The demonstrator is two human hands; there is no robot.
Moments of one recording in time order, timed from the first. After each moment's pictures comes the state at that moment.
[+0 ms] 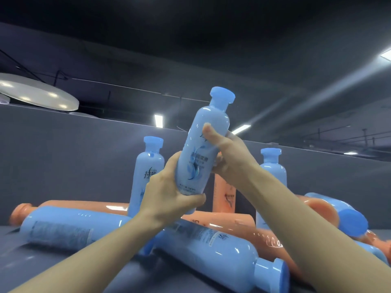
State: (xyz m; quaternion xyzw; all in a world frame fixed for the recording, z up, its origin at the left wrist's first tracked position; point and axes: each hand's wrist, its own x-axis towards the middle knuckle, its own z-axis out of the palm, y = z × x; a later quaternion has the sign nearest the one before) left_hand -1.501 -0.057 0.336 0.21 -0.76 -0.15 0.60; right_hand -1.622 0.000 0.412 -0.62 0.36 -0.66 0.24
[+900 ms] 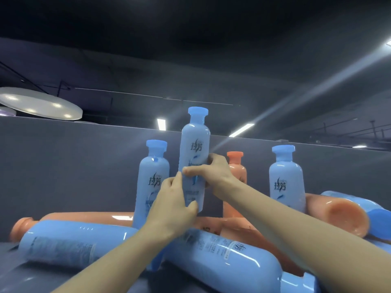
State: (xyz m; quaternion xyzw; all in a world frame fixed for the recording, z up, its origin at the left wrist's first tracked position) left_hand -1.510 -0.091 0.330 0.31 -0.80 -0.09 0.50; right_hand -1.628 -0.080 0.390 -0.59 0.49 -0.63 0.14
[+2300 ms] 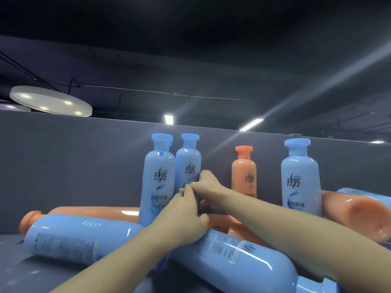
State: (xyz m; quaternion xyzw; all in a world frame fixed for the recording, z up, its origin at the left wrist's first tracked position) left_hand -1.515 -0.092 0.323 0.41 -0.85 -0.04 0.33; right_hand -1.623 -0.135 0.359 -0.59 0.60 -0.52 0.18
